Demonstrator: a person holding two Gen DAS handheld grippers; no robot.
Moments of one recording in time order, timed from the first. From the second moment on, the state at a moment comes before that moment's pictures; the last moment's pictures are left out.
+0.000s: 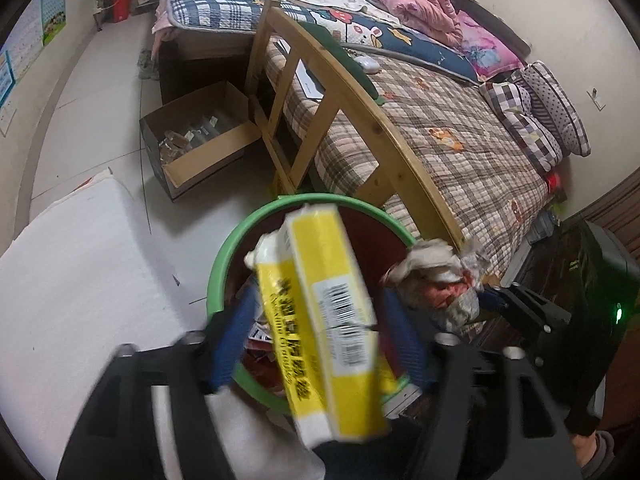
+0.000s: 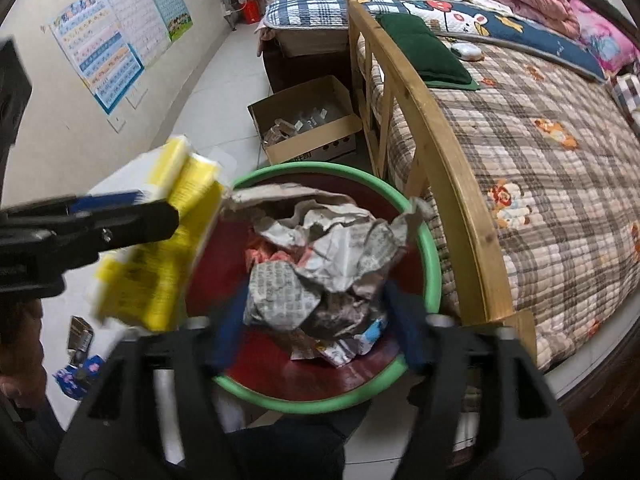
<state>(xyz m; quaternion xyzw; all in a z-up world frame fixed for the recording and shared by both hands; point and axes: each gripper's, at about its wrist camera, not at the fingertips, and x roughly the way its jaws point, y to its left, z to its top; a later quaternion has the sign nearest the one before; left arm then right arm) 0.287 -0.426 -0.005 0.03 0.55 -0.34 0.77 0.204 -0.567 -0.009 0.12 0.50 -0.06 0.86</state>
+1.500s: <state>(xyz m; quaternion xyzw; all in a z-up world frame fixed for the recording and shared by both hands) 0.185 -0.085 -0.029 -0.06 0.56 -0.16 0.81 0.156 -0.303 -0.006 0.04 0.54 0.10 0.84</state>
